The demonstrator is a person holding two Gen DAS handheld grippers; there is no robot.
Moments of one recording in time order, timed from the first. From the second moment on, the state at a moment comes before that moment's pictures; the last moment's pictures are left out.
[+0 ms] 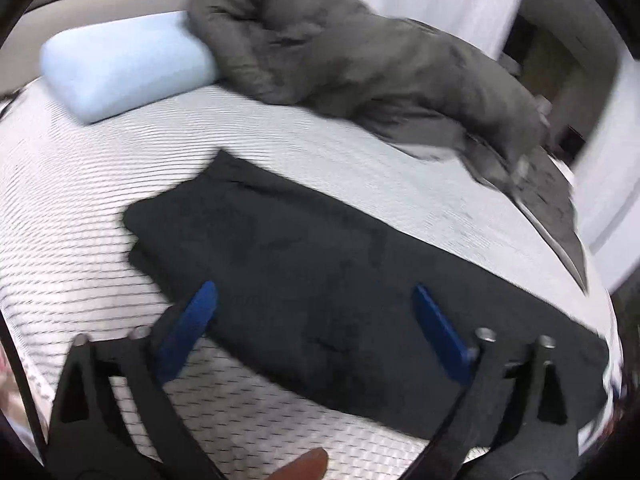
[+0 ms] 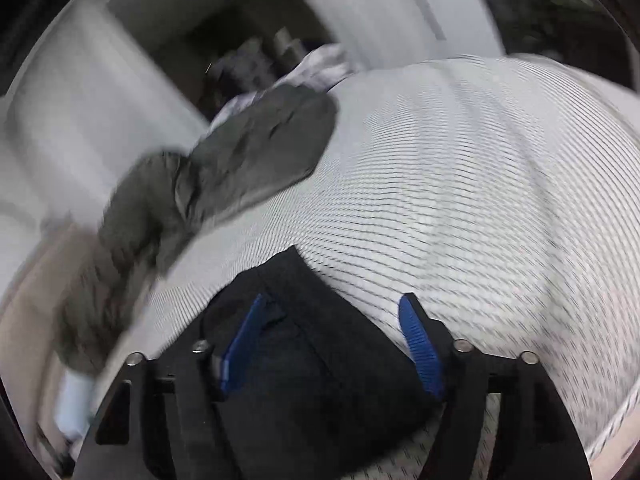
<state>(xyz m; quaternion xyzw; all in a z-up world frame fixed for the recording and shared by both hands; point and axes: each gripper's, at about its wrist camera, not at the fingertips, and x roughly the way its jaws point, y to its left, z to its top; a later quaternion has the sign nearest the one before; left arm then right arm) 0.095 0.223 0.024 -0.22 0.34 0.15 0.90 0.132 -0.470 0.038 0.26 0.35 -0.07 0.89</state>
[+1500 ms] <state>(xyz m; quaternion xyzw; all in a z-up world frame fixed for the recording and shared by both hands) 0.162 -0.081 -0.037 0.04 0.48 -0.10 0.87 0.144 -0.349 -0.021 -0.08 0.42 -0.10 0.90</state>
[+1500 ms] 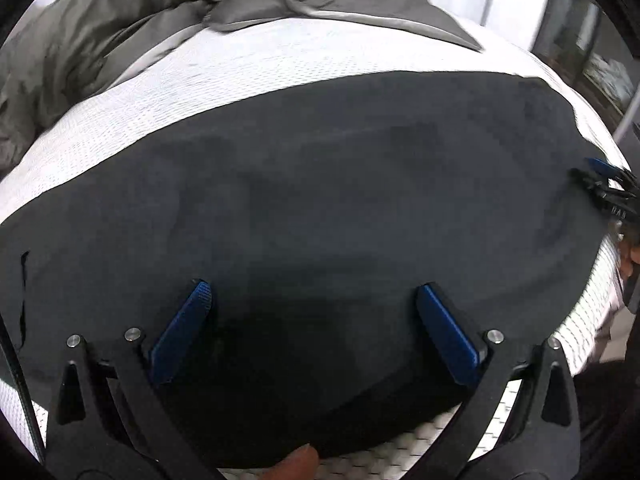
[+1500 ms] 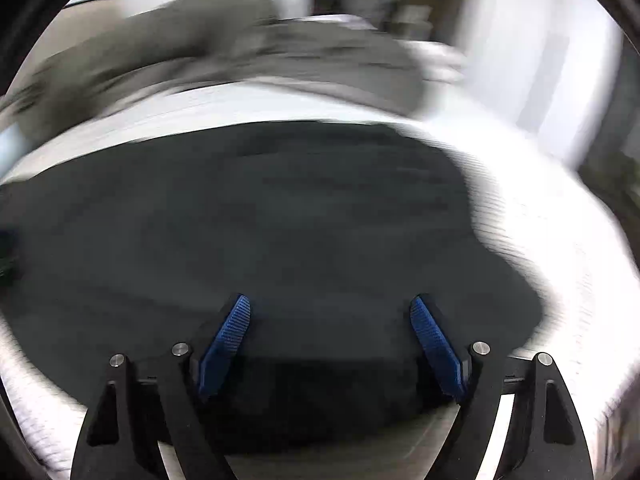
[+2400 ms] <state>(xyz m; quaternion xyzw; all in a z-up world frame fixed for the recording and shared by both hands) 0.148 -0.122 -0.010 0.03 0.45 -0.16 0.88 0.131 -0.448 -0.021 0.41 0.31 -0.04 0.86</state>
